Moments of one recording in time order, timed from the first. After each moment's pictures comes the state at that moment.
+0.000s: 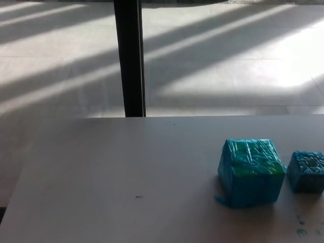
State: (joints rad) left_arm 0.02 0.65 0.42 1.14 -0.15 0.01 -0.36; right_arm -0.21 -0.72 -0.79 0.60 0.37 -0.01 0.16
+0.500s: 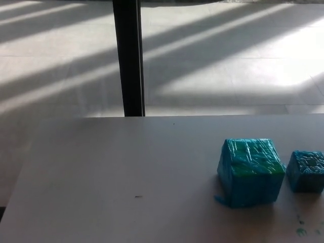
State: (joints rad) left_arm 0.02 0.66 0.42 1.15 -0.16 0.01 -0.37; right_arm -0.29 -0.79 -0.48 0.25 0.34 0.12 0.25
